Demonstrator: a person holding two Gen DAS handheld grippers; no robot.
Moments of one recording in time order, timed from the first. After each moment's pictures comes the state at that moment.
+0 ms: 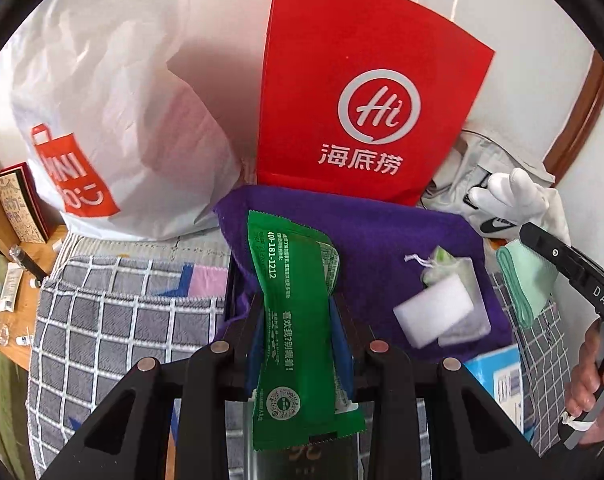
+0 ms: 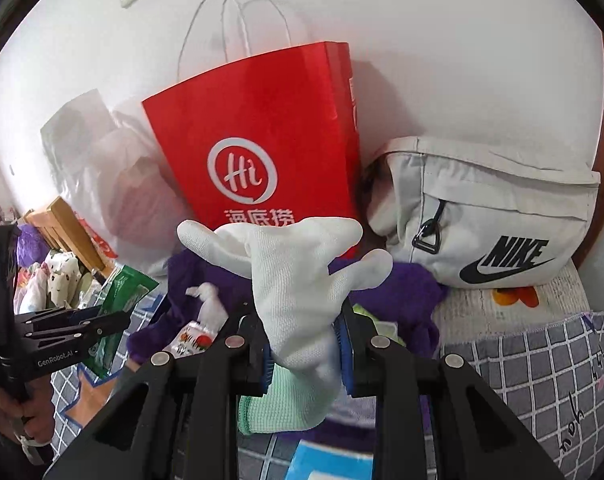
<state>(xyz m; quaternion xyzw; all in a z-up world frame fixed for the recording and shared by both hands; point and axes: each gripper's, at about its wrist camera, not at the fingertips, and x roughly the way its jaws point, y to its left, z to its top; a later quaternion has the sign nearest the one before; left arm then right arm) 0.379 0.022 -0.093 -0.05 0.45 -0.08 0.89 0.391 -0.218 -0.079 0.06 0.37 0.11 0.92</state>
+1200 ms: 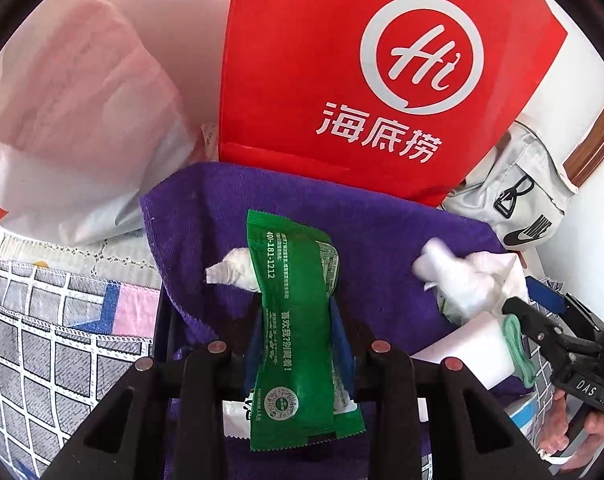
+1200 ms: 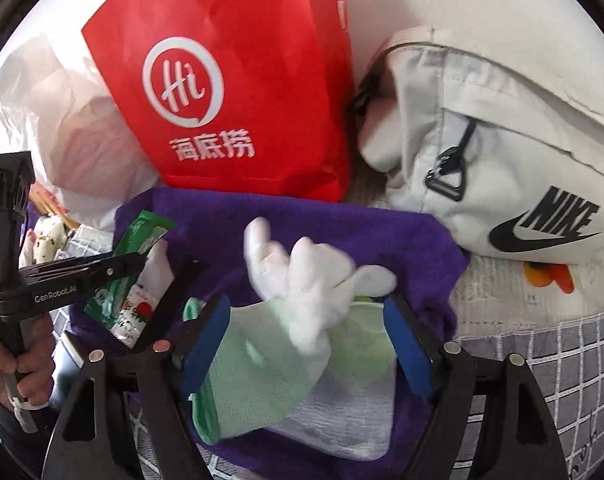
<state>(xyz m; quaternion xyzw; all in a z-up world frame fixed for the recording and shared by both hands) 0.449 0.004 -0.159 -0.09 0.49 -0.10 0.86 0.438 -0.228 -0.145 0.04 0.45 0.11 0.89</state>
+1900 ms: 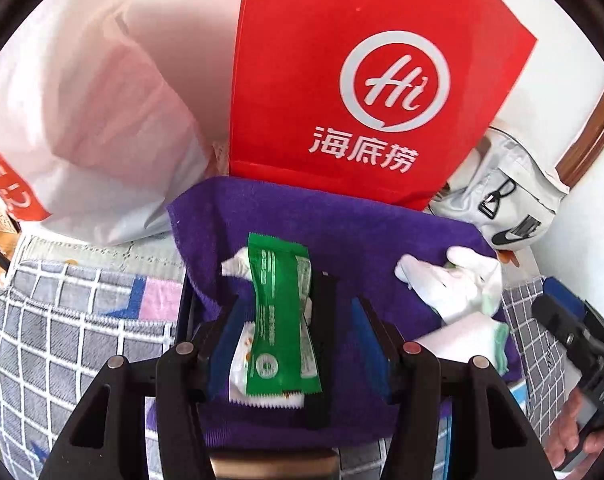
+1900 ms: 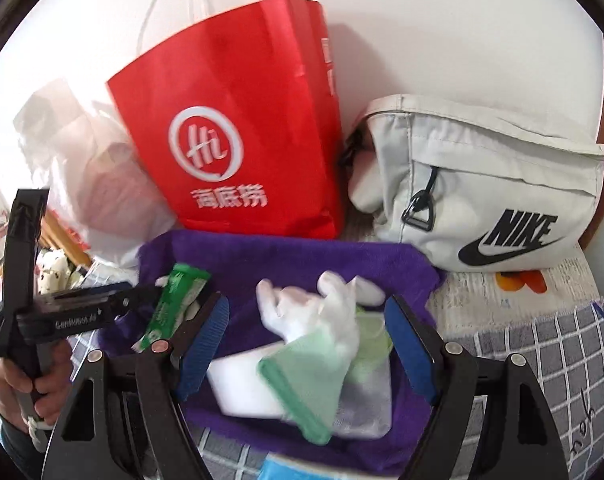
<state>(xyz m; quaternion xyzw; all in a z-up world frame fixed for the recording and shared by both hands) 0.420 0.006 -0.127 -0.07 0.48 -0.09 0.87 0.397 -0.223 -0.099 0.06 0.40 0.10 0.91</state>
